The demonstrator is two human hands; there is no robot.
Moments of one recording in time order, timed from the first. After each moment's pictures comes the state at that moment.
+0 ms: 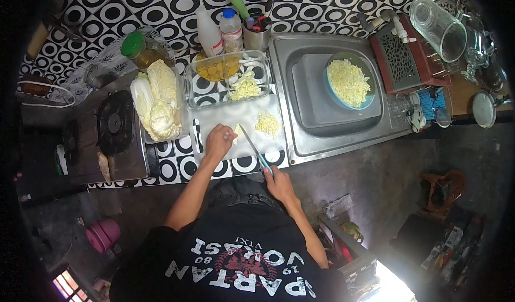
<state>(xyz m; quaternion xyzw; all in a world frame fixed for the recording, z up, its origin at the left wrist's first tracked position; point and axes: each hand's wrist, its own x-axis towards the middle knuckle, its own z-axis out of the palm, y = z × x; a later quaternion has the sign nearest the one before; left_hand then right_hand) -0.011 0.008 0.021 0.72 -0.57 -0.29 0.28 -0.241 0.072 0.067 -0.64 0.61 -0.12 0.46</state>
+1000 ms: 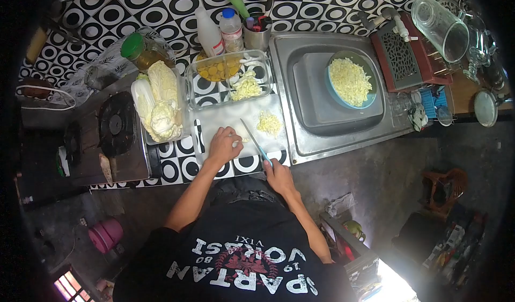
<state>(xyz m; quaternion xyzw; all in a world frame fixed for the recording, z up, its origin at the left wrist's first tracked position) -0.016 0.017 0.022 0.64 -0.70 -0.23 0.22 -0.232 0.052 0.063 -0.62 0.63 -0.06 0.45</state>
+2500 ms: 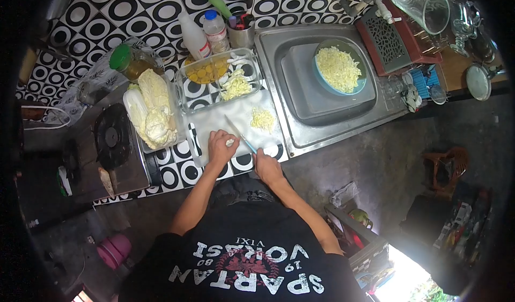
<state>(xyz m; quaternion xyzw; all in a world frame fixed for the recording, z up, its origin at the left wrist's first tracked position) -0.024 0.024 0.001 0.67 -0.64 -0.19 0.31 -0.200 0.049 0.036 -0.71 0.61 0.00 0.35</state>
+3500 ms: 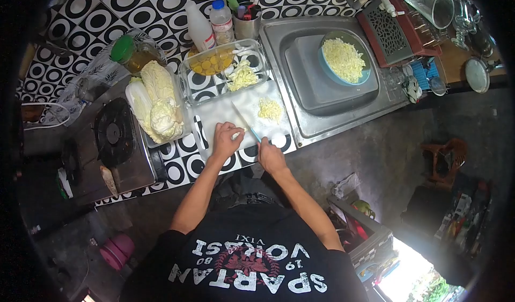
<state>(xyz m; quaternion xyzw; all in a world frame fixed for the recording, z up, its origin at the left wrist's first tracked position) -0.006 0.025 -0.005 0.61 -0.67 -0.24 0.34 -0.176 0.048 0.043 -0.68 0.65 -0.02 0.33</state>
